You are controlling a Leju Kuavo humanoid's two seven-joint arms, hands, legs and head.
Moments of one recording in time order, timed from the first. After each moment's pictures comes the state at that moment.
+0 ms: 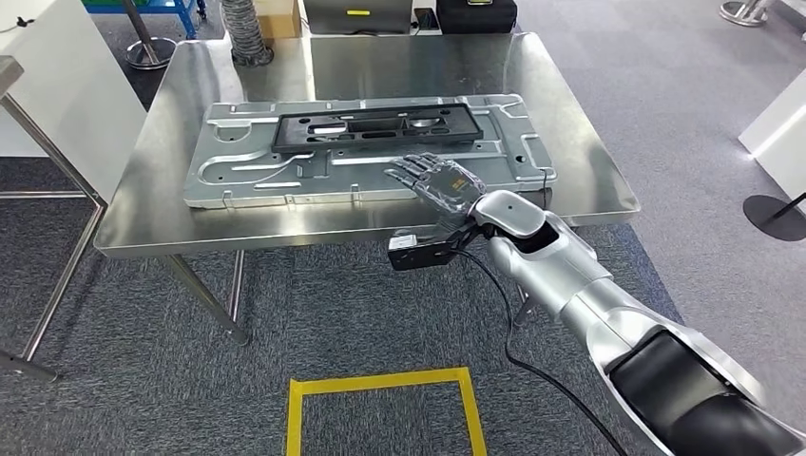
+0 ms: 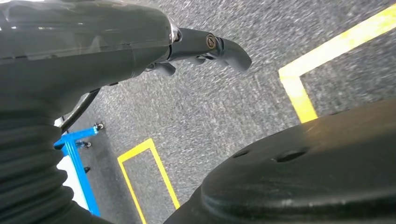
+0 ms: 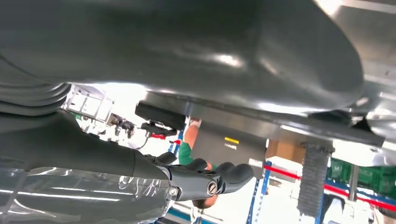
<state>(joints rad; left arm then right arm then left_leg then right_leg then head) 0.04 -0.17 0.92 -0.18 -1.29 0.05 -0.11 -0.96 -0.18 0.81 -0.83 0.92 -0.04 -0.31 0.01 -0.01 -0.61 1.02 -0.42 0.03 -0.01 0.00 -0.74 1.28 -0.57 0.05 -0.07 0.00</state>
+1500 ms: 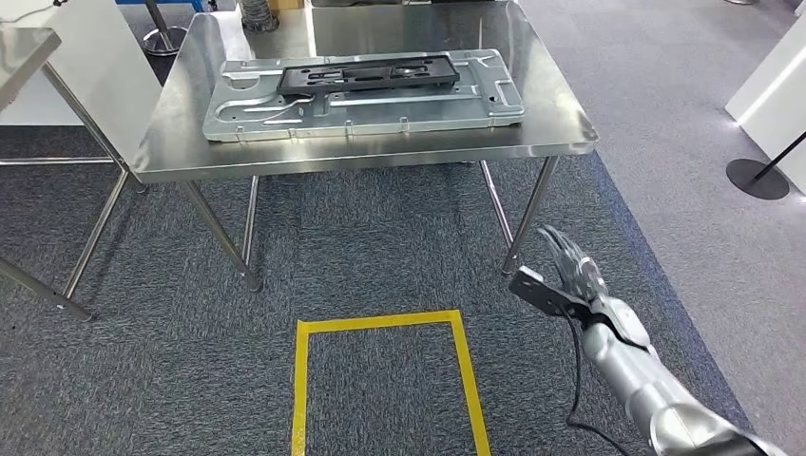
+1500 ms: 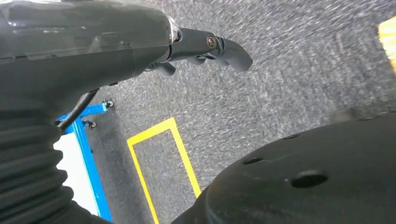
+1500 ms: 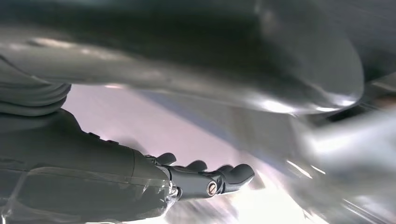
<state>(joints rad) 0.04 -0.17 0.95 -0.18 -1.25 0.05 -0.13 -0.50 -0.34 0.29 -0.63 0.61 -0.30 -0.34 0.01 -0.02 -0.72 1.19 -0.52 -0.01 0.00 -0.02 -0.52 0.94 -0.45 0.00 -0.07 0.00</state>
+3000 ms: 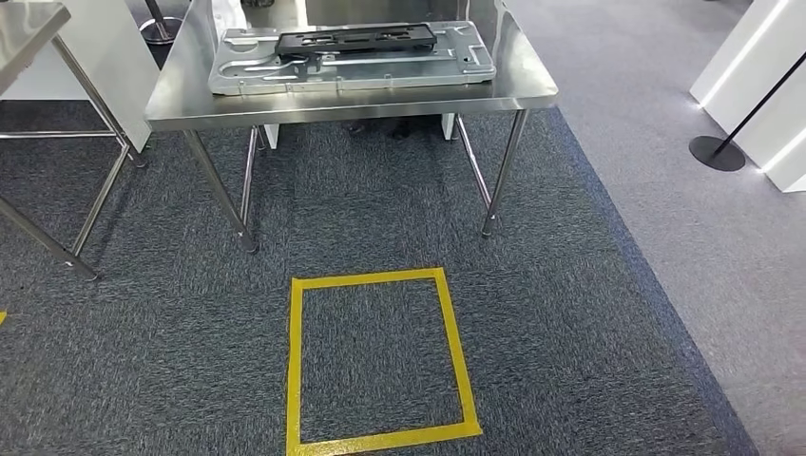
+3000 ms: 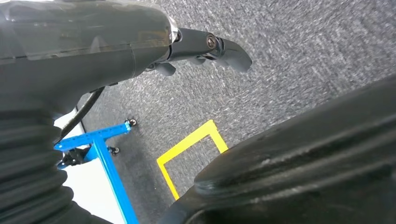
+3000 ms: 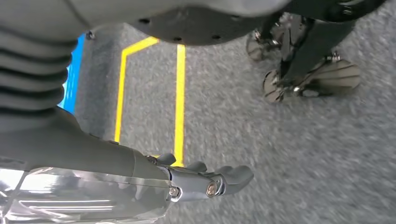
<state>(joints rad) 0.03 -0.17 0.88 -0.18 -1.36 0.03 -0.06 -0.07 0.07 -0.35 -0.20 0.31 -0.11 -0.04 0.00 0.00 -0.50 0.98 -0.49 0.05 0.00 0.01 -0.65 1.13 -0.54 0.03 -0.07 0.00</state>
